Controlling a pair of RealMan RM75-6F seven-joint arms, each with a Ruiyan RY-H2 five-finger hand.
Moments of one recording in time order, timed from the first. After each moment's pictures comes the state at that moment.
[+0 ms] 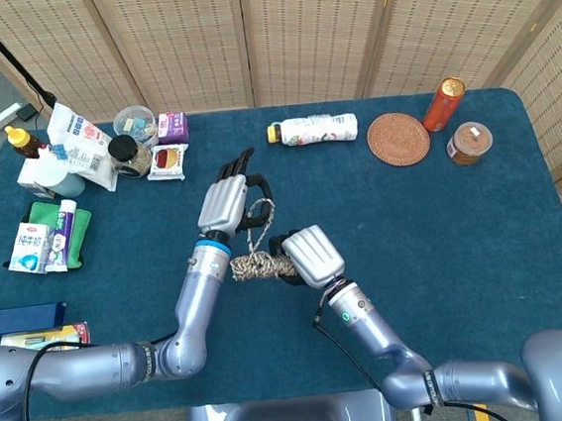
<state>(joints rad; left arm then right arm) -1.12 -1.66 -0.49 -1.59 0.46 1.15 0.40 0.81 -1.77 0.25 -1.47 -1.19 1.12 -0.38</state>
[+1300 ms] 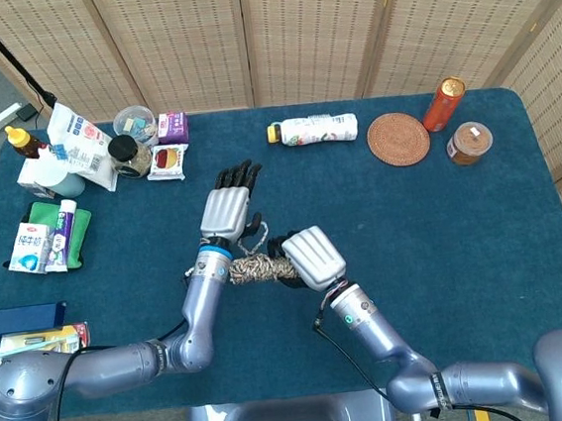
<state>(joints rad) -1.11 -1.79 -0.38 -1.34 0.60 1.10 0.52 0.80 -1.73 0.26 -1.54 -1.20 1.11 -0.38</state>
